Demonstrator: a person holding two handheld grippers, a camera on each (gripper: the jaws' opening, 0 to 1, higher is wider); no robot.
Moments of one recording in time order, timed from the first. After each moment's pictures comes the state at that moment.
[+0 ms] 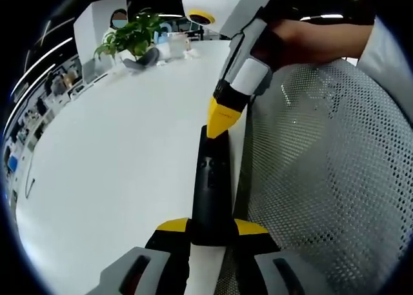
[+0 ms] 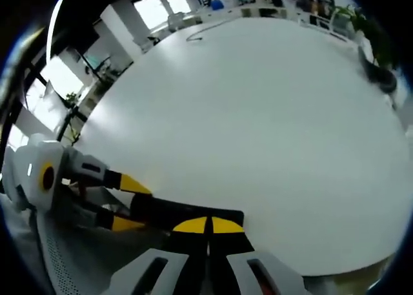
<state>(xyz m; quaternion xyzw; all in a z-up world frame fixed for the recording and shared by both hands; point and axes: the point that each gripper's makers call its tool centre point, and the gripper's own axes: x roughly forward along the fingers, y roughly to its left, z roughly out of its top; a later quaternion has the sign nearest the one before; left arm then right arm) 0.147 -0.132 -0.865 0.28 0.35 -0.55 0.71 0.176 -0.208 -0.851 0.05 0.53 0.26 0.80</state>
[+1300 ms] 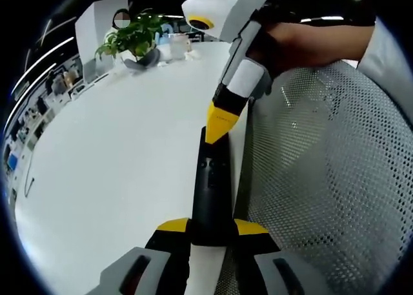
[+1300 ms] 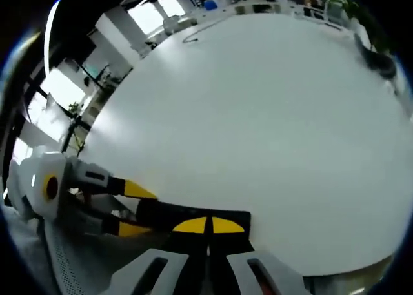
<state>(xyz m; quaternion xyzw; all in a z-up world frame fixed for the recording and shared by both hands) 0.148 -0.133 -0.864 0.27 0.35 -0.55 0.71 0.178 -0.202 -0.855 0.07 0.54 0.26 0.80</state>
